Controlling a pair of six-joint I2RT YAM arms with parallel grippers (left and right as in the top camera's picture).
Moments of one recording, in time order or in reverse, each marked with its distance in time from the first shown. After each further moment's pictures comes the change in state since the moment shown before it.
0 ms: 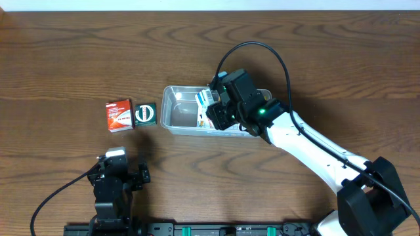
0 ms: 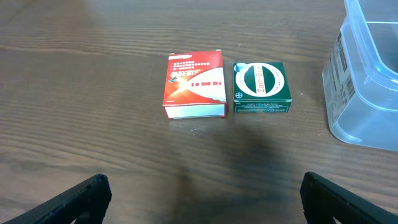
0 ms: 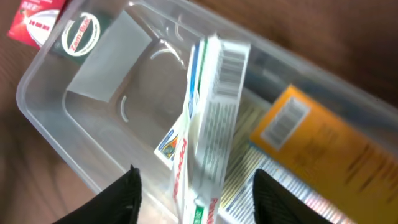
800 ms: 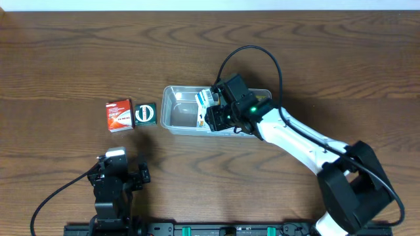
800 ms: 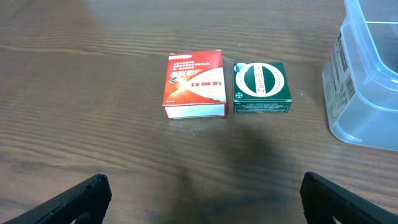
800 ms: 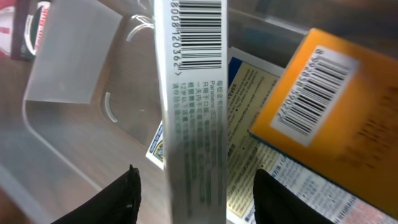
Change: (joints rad) left arm 0.000 0.000 0.000 0.000 0.000 0.000; right arm 0.000 0.117 0.000 0.043 -0.037 0.166
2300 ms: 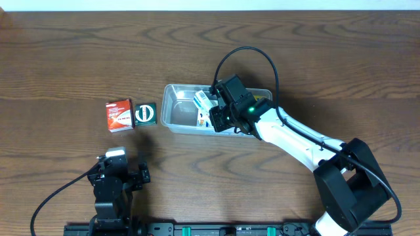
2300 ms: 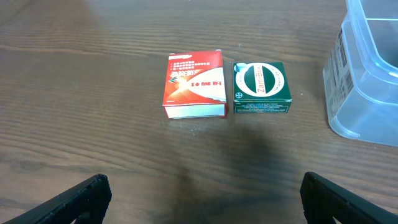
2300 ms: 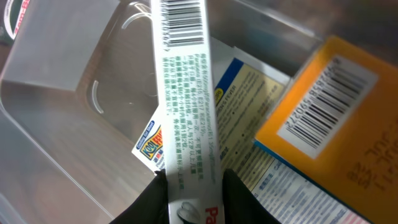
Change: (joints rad) left arm 0.000 0.000 0.000 0.000 0.000 0.000; right arm 0.001 0.014 0.000 0.008 0.044 -0.126
